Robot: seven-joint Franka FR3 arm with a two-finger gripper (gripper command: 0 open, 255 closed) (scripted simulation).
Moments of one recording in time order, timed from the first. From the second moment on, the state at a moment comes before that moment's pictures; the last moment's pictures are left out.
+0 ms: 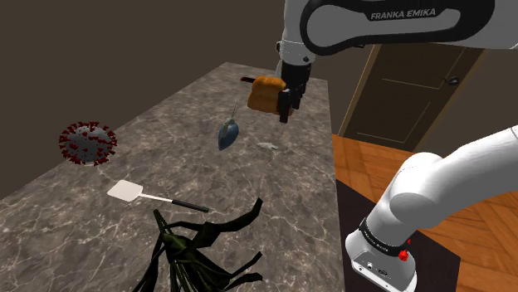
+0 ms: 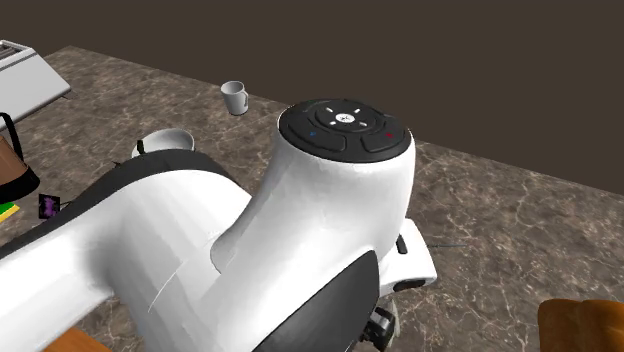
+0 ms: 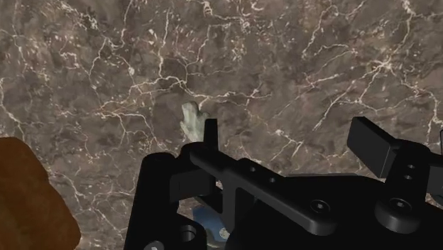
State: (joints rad) arm 0.07 -0.53 0.18 -2.27 -0.02 1.72 -0.05
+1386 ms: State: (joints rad) arm 0.22 0.12 0.42 -1.89 -0.09 1.94 0.19
